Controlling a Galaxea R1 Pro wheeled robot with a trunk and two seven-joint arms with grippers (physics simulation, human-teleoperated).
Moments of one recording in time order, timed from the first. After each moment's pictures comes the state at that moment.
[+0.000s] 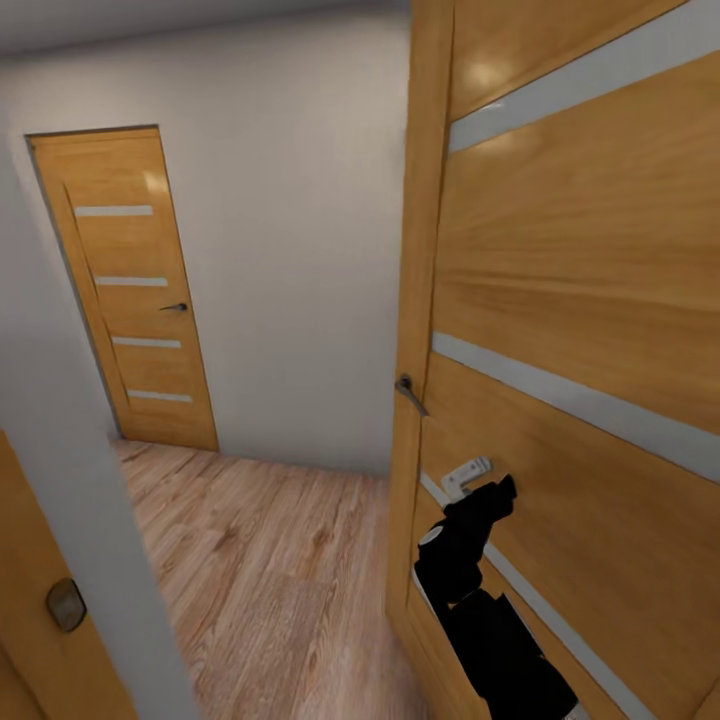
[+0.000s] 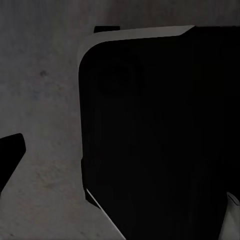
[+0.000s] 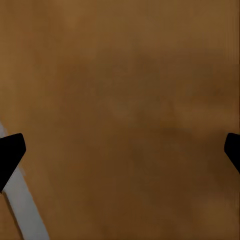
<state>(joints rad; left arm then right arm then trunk) -0.03 0.00 0.00 0.00 0.00 -0.01 0.00 -0.43 0.11 0.39 -1.41 0.50 1.04 -0.52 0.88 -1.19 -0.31</state>
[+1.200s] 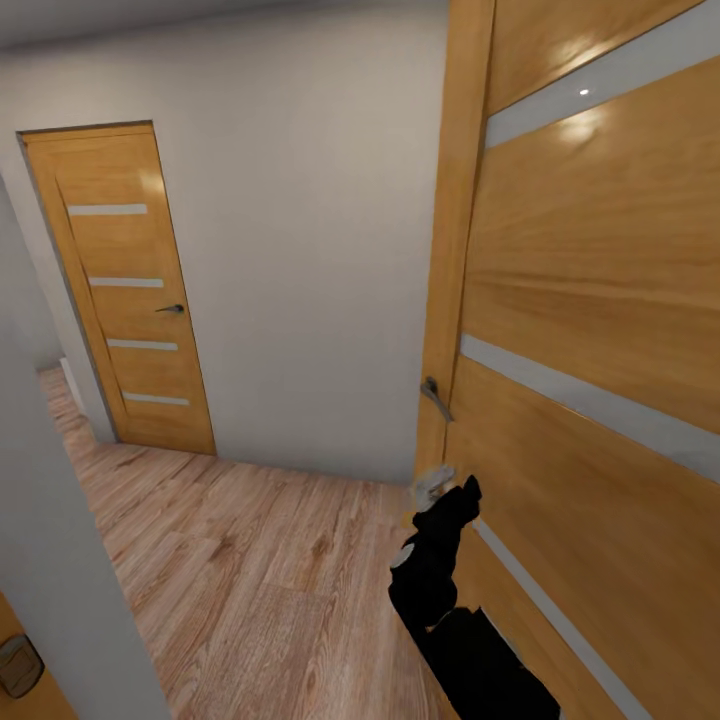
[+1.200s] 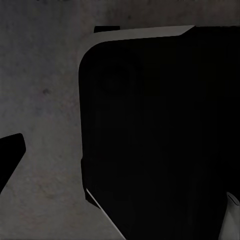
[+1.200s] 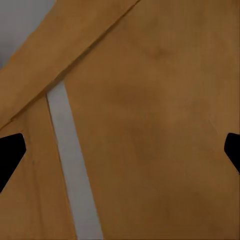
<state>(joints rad) -0.03 0.00 0.00 0.00 0.00 -0.01 0.00 -0.42 0.12 0.55 -1.40 0.47 1.04 -0.51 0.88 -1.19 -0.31</state>
